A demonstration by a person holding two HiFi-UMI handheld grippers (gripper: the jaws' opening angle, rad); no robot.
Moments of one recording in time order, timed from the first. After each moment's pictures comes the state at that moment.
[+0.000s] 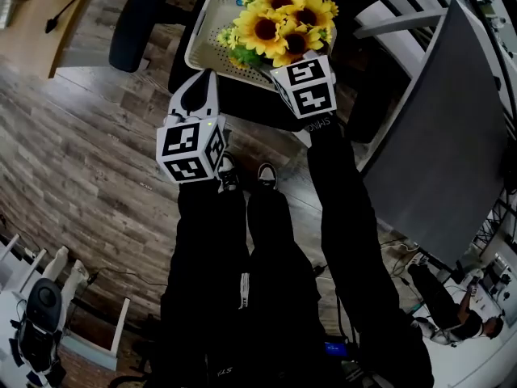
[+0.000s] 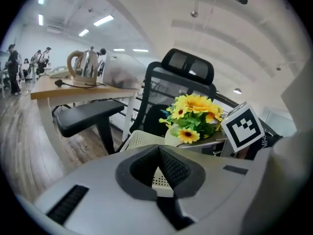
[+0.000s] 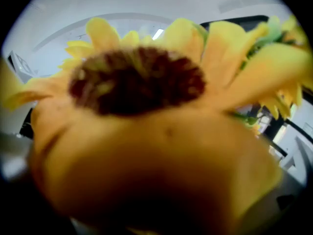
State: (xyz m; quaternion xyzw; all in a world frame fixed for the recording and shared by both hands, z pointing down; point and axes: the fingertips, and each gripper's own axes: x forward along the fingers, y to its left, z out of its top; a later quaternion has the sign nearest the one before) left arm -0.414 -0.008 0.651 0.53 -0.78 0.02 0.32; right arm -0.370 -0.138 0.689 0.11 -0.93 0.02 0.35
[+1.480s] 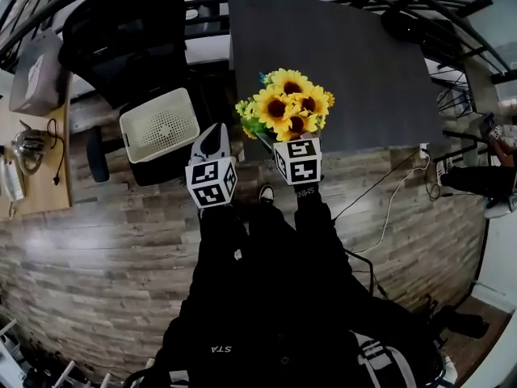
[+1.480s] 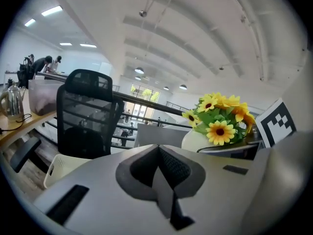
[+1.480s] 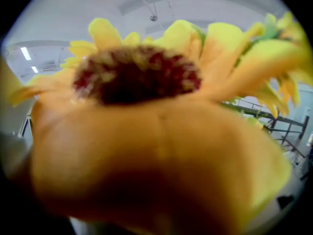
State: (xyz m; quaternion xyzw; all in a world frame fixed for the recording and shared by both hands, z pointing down) left arm -0.065 -0.071 0.368 0.76 -0.60 0.05 0.26; right arm 0.072 -0.102 0.369 0.50 -0.82 0.13 0.26
